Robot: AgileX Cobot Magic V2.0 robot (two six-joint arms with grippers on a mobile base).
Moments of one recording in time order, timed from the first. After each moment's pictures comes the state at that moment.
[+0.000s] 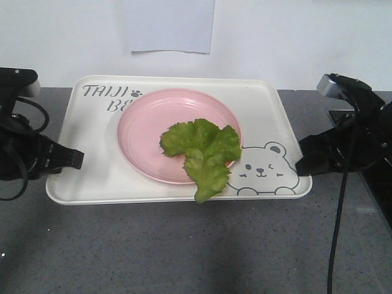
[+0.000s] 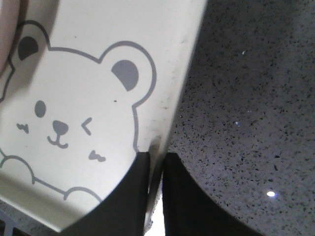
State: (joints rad) left arm -0.35 1.26 -1.12 0.03 0.95 -0.20; right arm 0.00 1.48 -1.19 0.59 1.10 -0.48
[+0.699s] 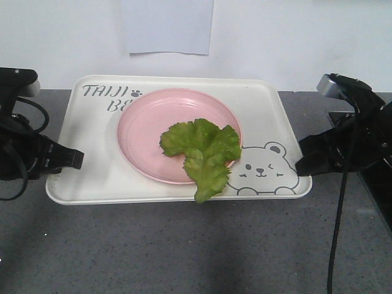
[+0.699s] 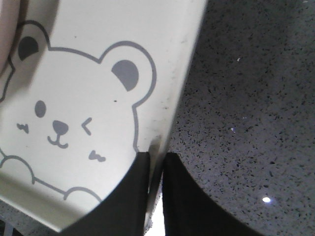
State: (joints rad) left arm -0.35 1.26 -1.12 0.03 0.95 -0.20; right arm 0.00 1.48 -1.19 0.59 1.10 -0.48
